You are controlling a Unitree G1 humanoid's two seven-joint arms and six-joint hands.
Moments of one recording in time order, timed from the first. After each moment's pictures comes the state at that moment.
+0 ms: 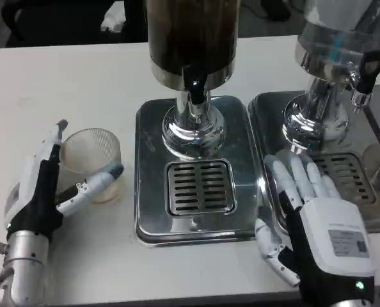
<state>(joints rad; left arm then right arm) -0.41 0.37 -0.10 1.22 0.36 -0.69 0.41 0.27 -0.24 0.39 -0.09 -1.00 0.06 -0.47</state>
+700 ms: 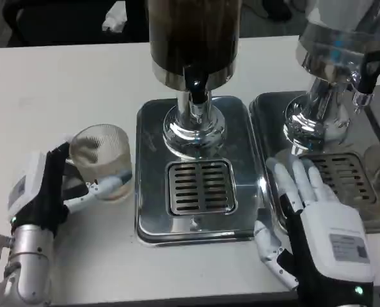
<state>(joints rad) -0.45 0.37 -0.15 1.24 0.41 -0.67 0.49 0.30 -0.22 0.39 -0.11 -1.00 0.08 -0.47</state>
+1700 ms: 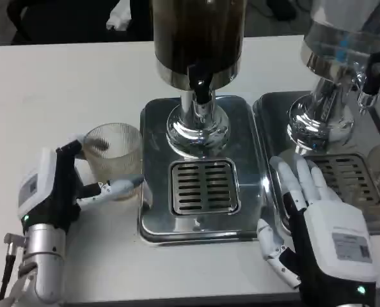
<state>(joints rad) -0.47 0.34 -0.22 1.25 0.45 -0.64 0.64 0.30 -0.21 0.39 -0.12 -0.99 0.09 -0.47</state>
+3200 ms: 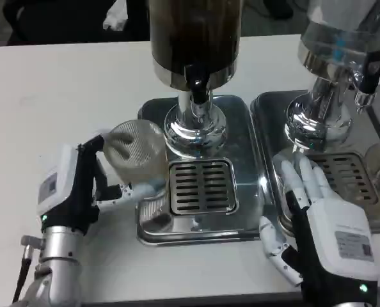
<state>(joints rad) -0.44 0.31 -0.26 1.19 0.52 -0.74 0.70 0.29 -0.21 0.38 -0.12 -0.97 0.09 -0.47</state>
